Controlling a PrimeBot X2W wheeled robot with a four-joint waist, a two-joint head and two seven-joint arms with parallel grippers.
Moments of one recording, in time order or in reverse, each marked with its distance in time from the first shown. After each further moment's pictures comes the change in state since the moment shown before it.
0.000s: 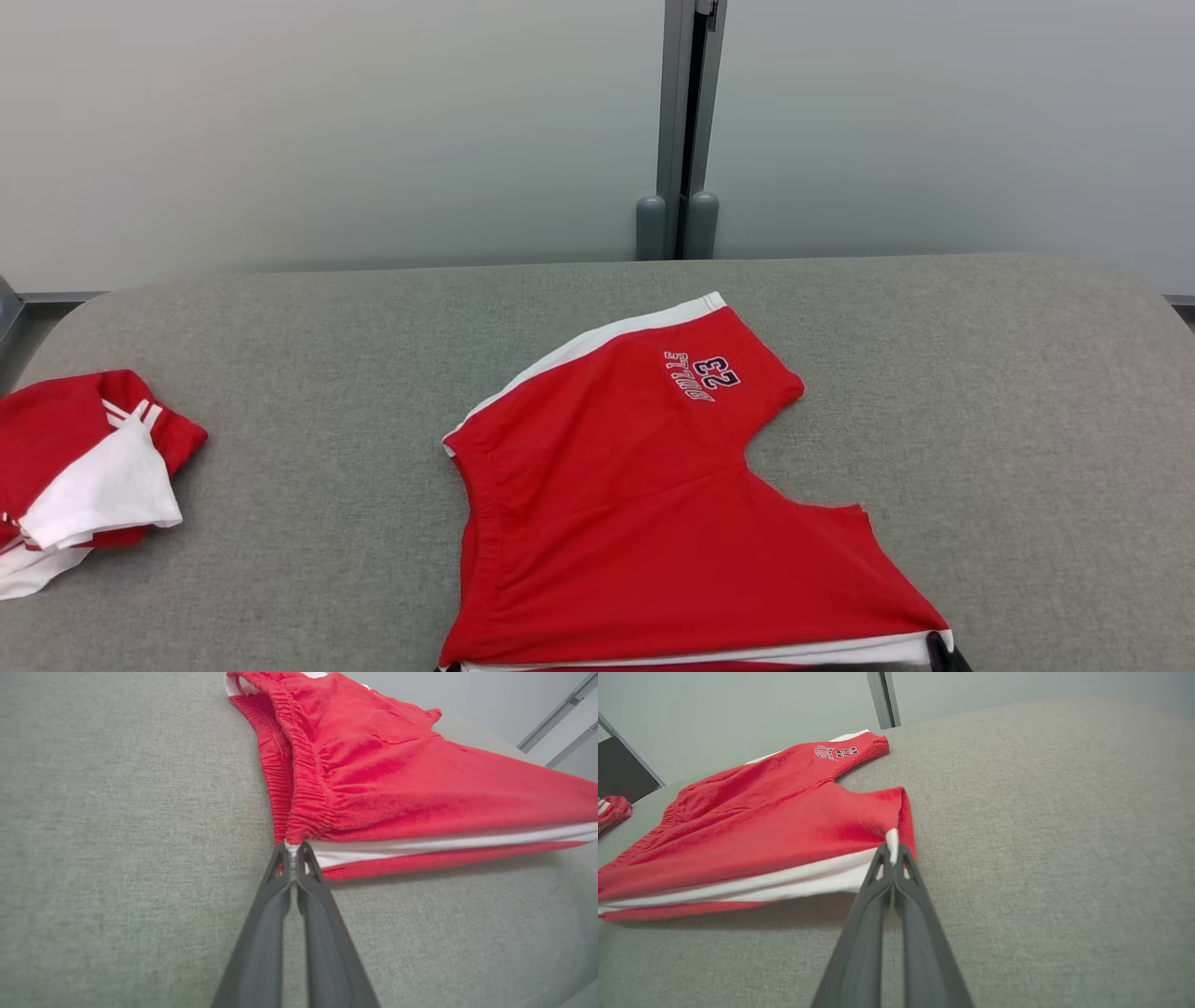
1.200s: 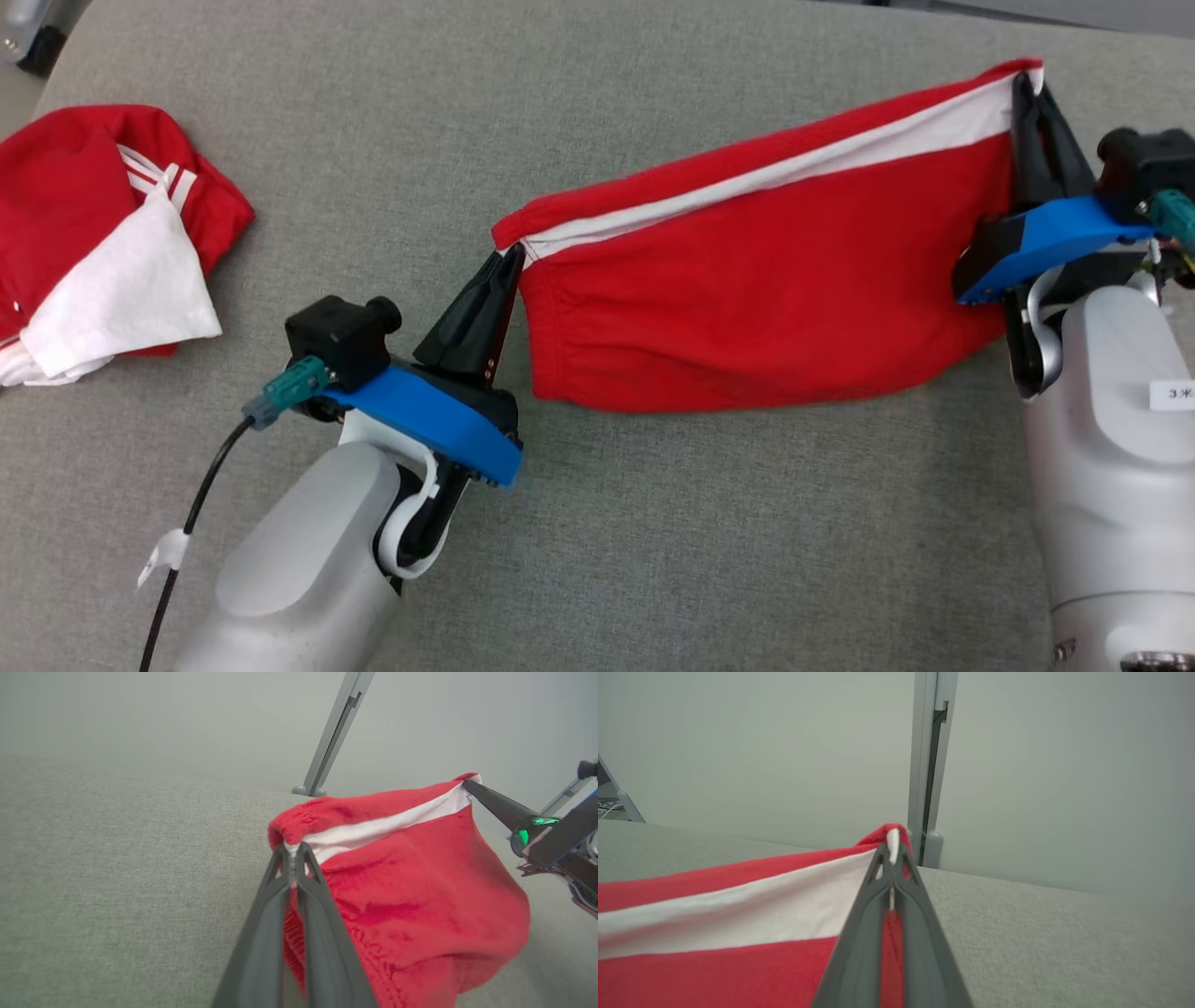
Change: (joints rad) left arm -0.614 0.034 -0.178 -0.131 -0.235 0.000 0.000; right arm -1.010 -0.001 -0.272 0.413 -0.440 0.000 0.000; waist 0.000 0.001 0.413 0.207
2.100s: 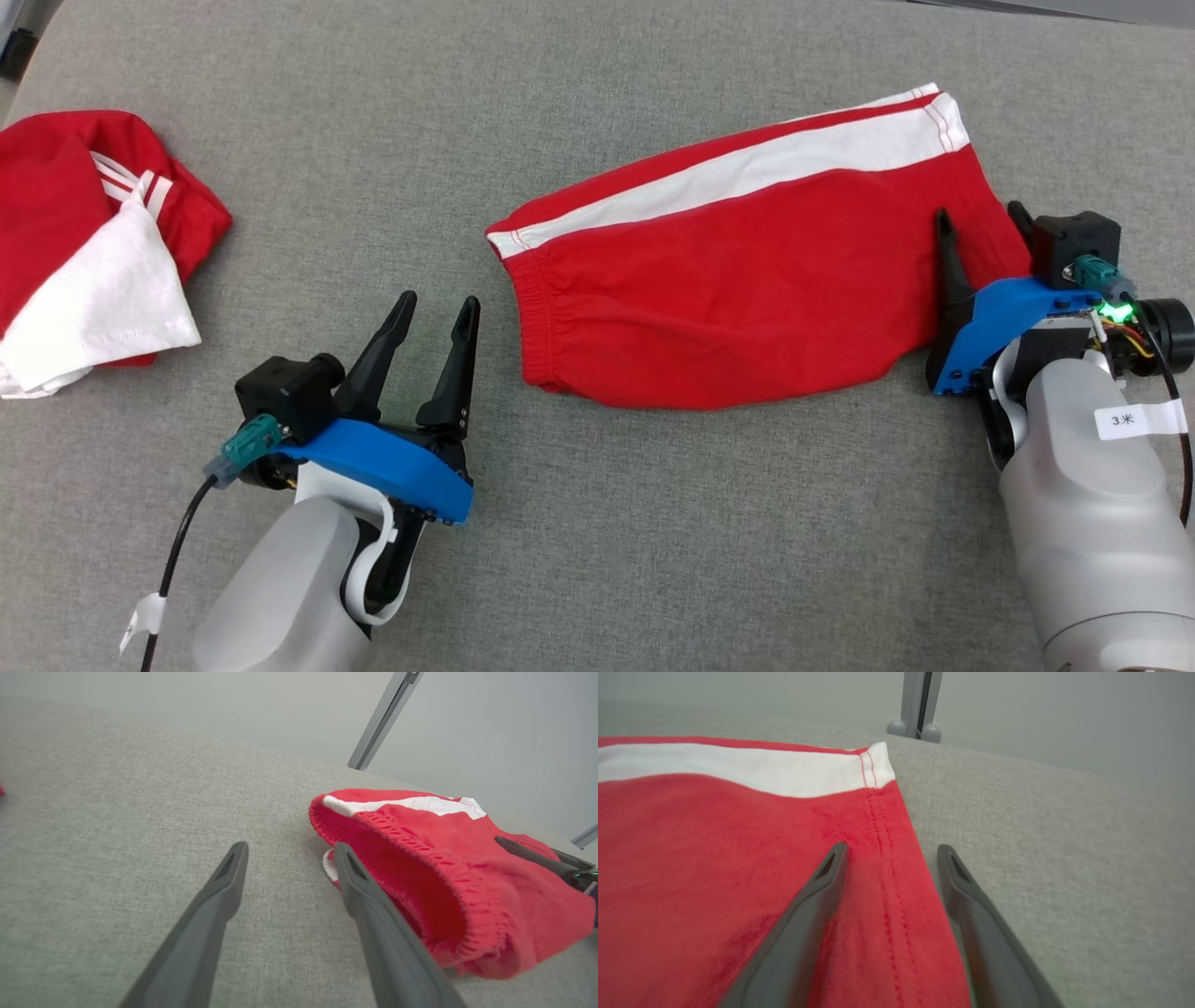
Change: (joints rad) left arm 0.111 -0.021 0.162 0.050 0.086 0.000 0.000; right arm -0.002 -0.001 -0.085 0.251 -0.148 0.000 0.032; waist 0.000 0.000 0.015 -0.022
